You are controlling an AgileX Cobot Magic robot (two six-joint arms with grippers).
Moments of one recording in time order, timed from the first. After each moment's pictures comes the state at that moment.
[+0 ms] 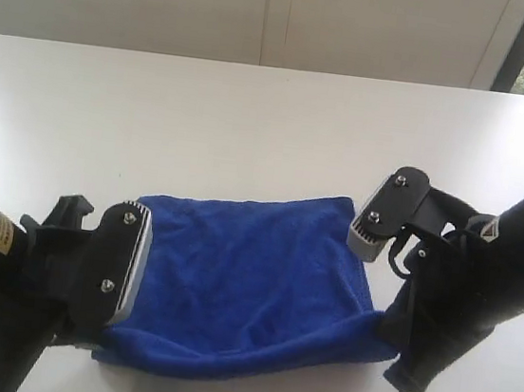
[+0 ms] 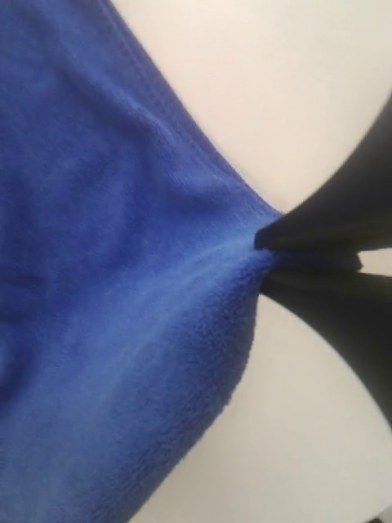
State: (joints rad) left arm -0.78 1.23 -0.64 -0.25 0.67 1.03; right arm 0.32 1.31 -0.75 0.29 0.82 -0.72
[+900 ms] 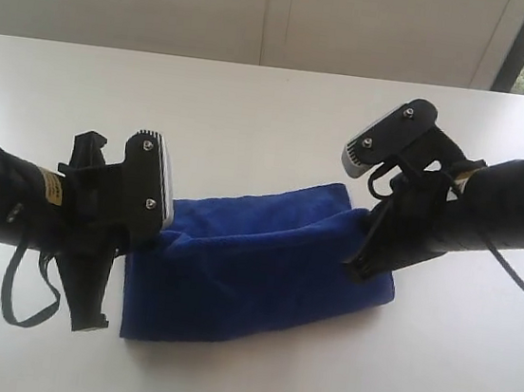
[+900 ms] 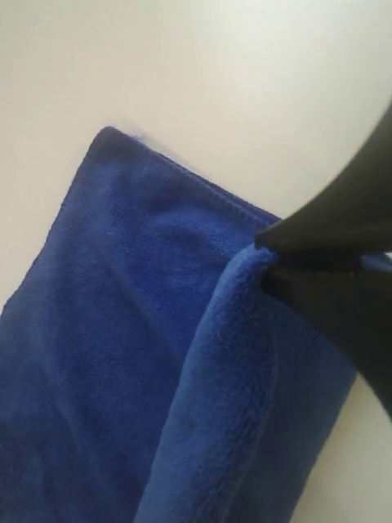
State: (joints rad) left arm -0.68 1.39 -0.64 -0.15 0.20 0.90; right arm 0.32 1.43 -0.75 0.16 0.31 -0.49
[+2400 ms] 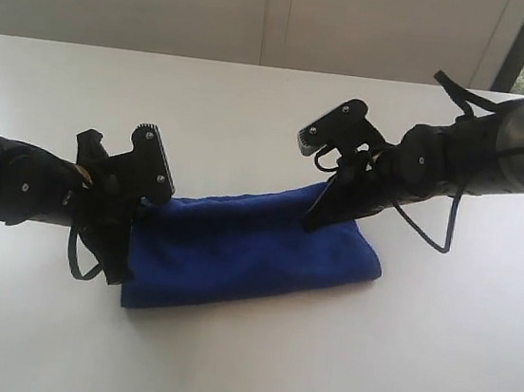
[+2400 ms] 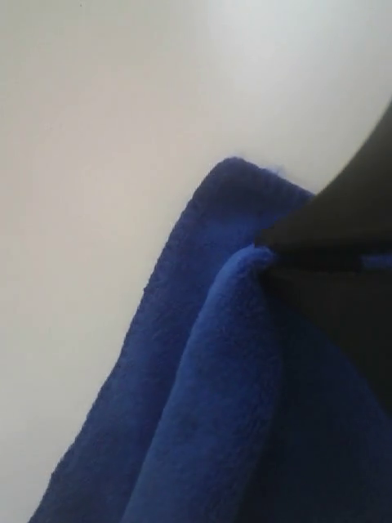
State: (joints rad) left arm -0.52 1.74 -0.73 -0.16 -0.09 0.89; right arm 0.27 1.93 -1.05 0.14 0.11 -0.49
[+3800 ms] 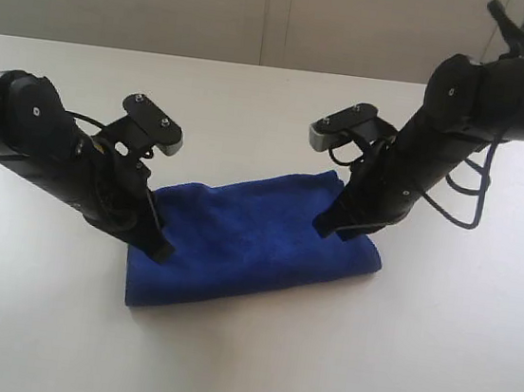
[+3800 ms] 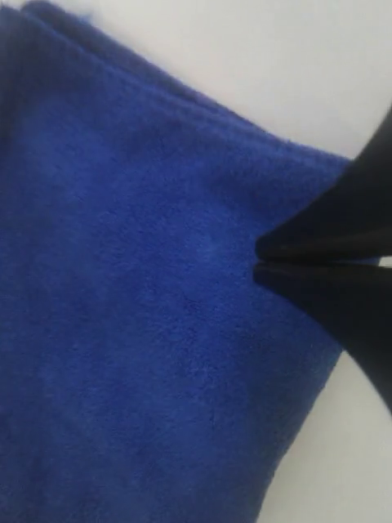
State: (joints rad) left arm -0.52 1.68 -0.87 -0.47 0.34 0.69; right arm 0.21 1.90 -1.20 0.30 0.72 -0.58
